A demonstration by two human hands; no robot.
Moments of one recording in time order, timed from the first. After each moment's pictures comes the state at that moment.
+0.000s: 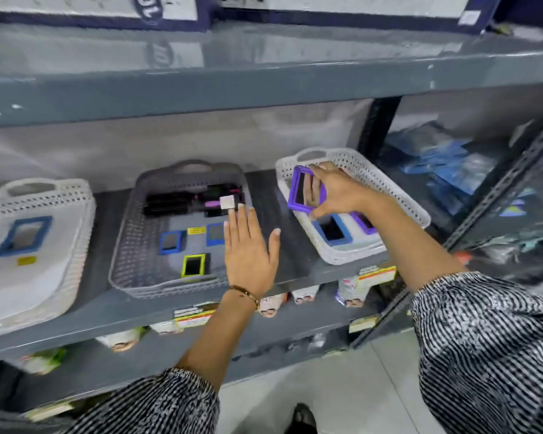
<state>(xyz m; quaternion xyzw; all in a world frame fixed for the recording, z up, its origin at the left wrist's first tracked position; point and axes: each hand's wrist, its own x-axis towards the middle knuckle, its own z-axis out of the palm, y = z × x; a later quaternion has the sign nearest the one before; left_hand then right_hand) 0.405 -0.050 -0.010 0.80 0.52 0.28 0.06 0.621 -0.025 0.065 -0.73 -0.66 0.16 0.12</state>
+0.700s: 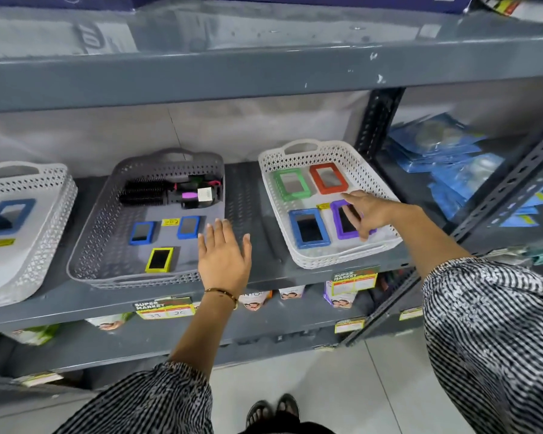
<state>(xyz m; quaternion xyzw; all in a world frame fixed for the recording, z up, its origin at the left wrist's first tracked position) 0.445 -0.051 -0.039 0.76 0.63 0.17 0.04 0.765 -0.042 0.003 -0.75 -0.61 0.25 -0.07</state>
